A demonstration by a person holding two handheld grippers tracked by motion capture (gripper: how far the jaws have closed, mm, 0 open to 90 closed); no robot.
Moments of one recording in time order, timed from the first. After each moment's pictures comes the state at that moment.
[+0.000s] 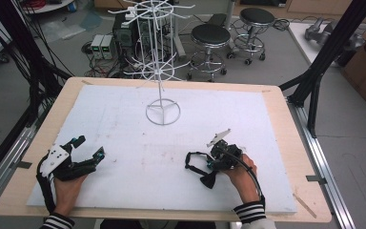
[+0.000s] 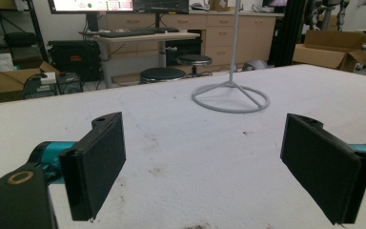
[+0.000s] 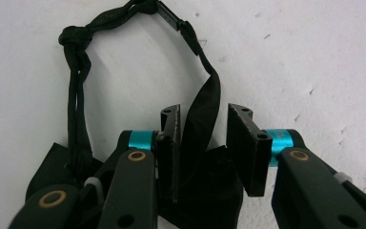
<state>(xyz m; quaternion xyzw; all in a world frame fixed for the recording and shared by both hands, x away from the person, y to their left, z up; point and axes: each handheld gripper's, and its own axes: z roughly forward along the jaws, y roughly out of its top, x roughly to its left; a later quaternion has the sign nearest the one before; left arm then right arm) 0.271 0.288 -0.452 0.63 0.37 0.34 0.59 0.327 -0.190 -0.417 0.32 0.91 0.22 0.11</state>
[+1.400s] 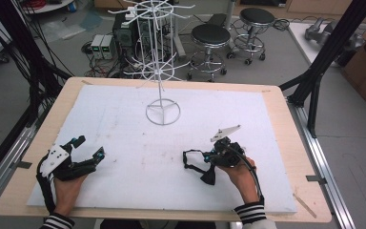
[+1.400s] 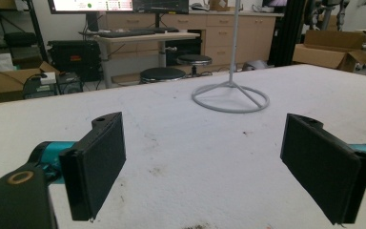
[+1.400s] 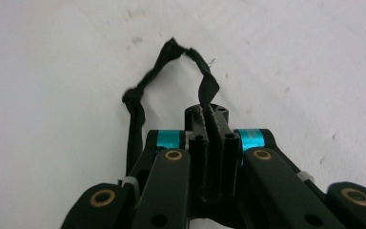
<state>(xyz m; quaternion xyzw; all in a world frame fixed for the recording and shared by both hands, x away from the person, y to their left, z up) 0.271 0.288 -0.452 0.63 0.37 0.34 0.59 0.324 -0.195 -0.401 0.32 0.88 0.34 0.07</state>
